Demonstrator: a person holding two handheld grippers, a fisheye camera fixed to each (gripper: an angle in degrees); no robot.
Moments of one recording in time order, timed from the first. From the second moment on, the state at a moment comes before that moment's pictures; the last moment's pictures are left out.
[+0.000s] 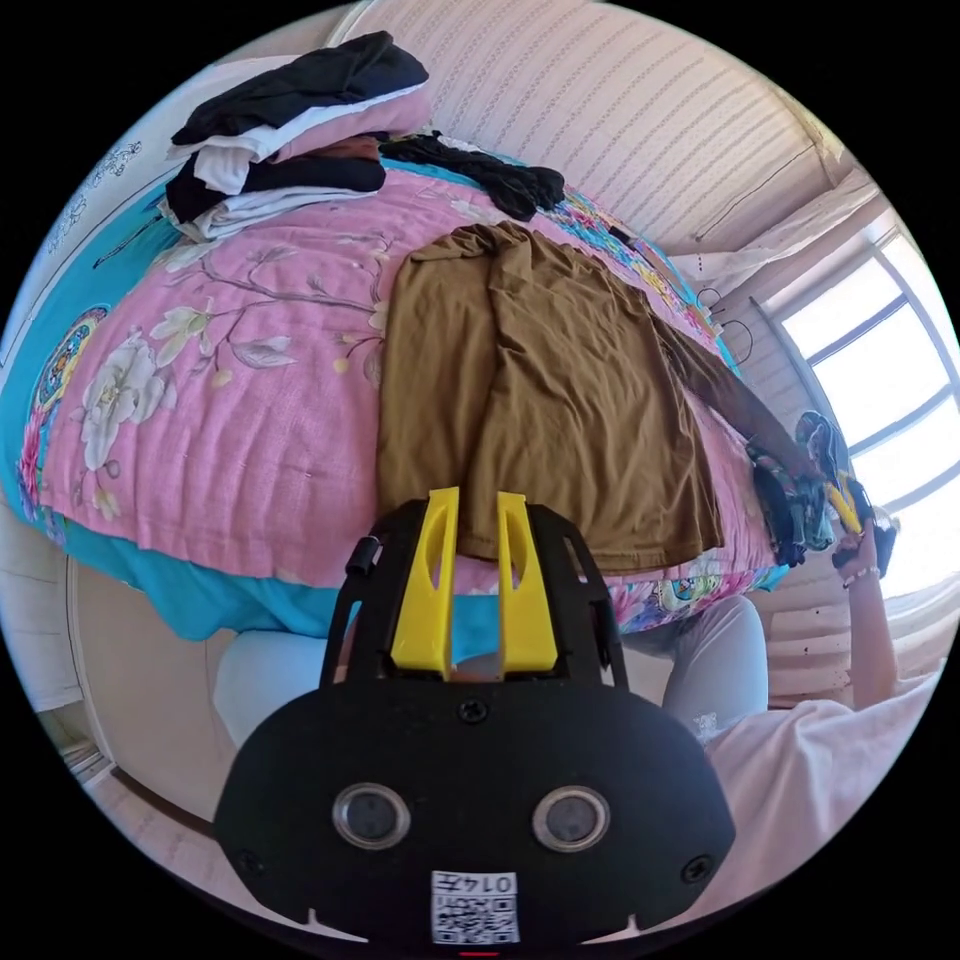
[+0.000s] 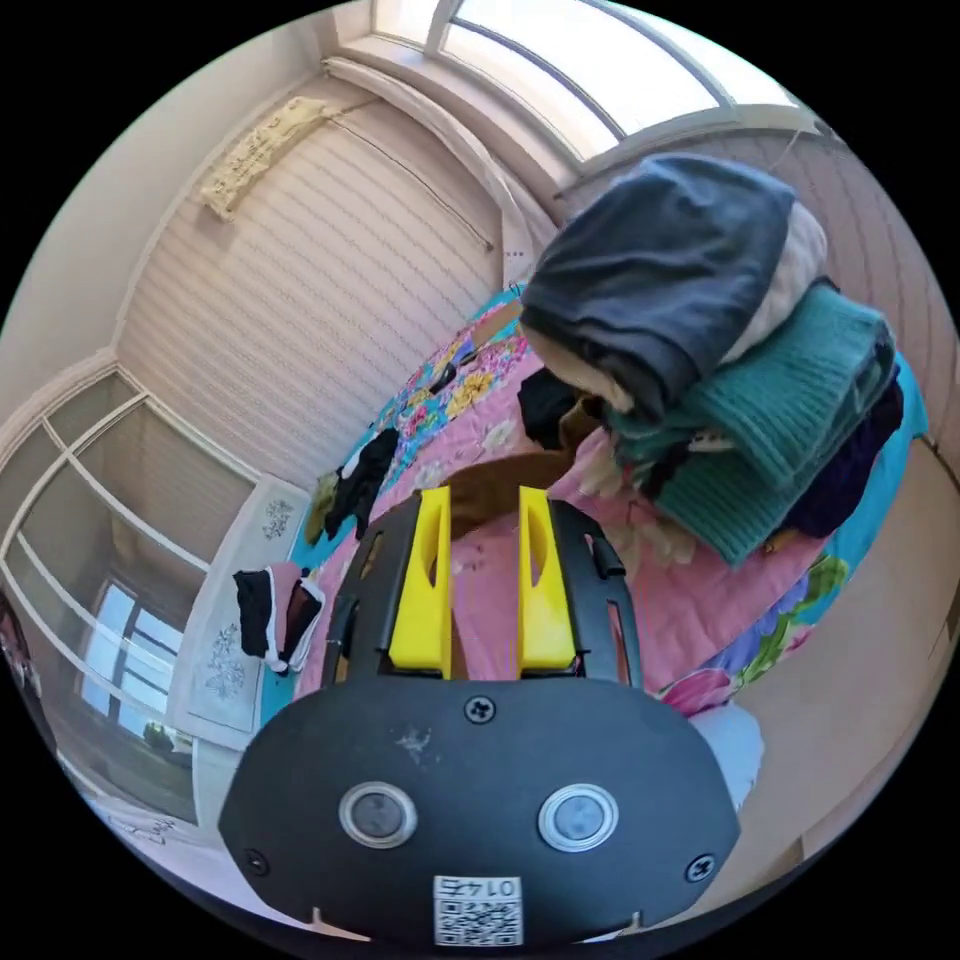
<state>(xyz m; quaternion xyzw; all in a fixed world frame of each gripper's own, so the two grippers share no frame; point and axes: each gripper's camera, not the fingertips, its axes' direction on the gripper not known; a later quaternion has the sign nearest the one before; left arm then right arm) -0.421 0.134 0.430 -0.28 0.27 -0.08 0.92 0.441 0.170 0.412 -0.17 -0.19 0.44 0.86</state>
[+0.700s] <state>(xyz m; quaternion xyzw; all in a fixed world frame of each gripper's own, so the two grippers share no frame) -0.431 0.145 0.434 -0.29 0.30 -0.01 0.91 0.295 0.232 0.466 -0.44 -0.31 0.27 0.80</state>
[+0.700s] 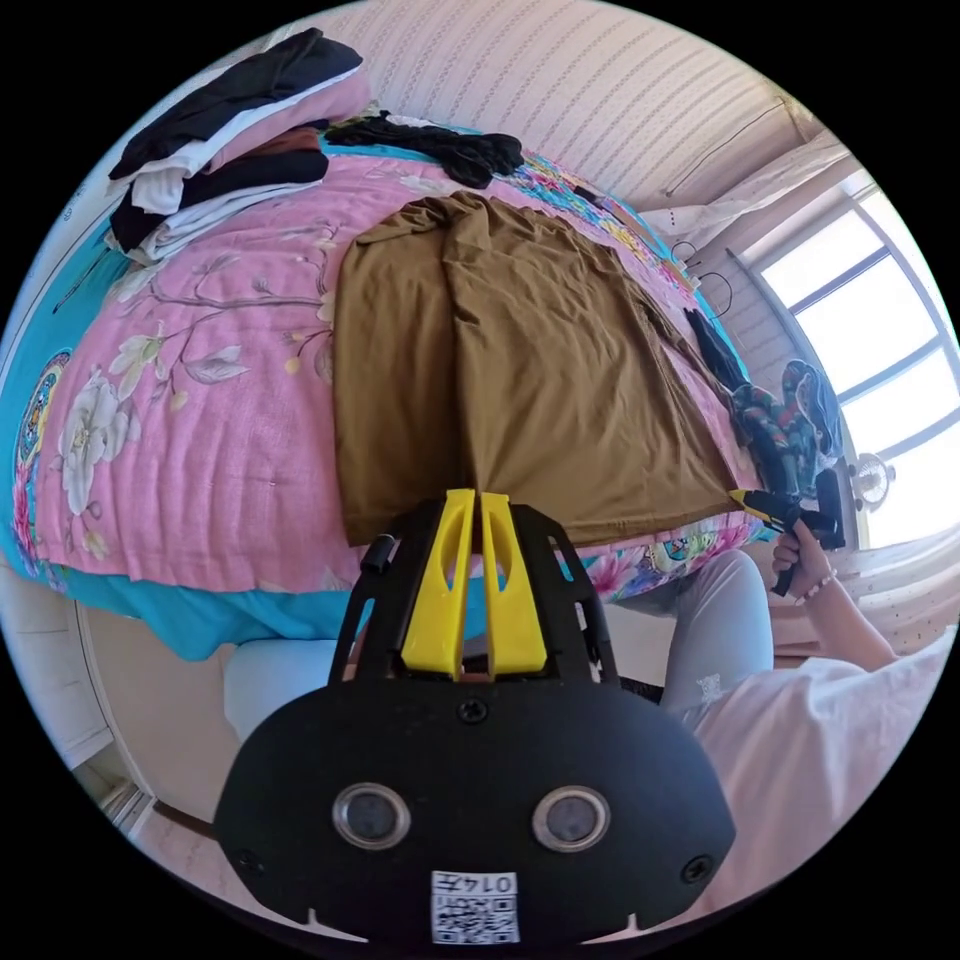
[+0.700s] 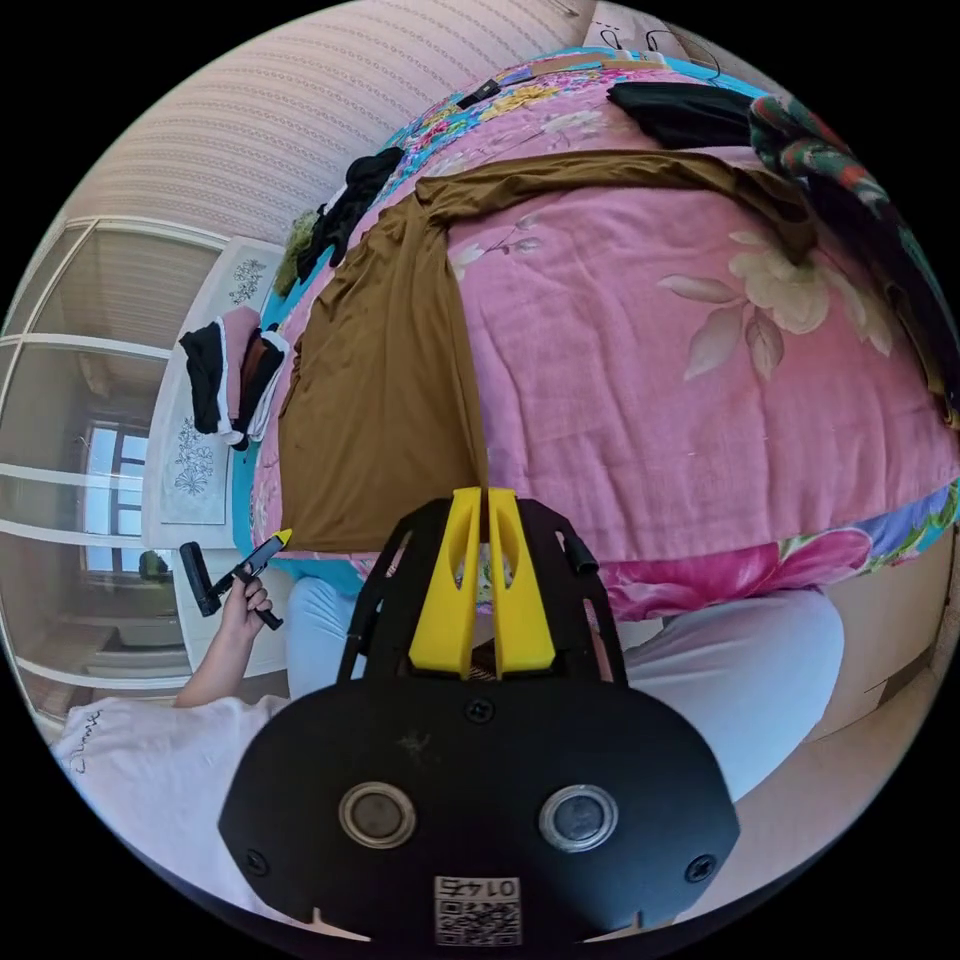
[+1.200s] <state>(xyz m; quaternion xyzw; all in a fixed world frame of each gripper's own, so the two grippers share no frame) -0.444 0.177 0.438 -0.36 0.30 -0.03 0.88 0.265 0.247 0.463 -0.49 -0.30 0.26 0.77</state>
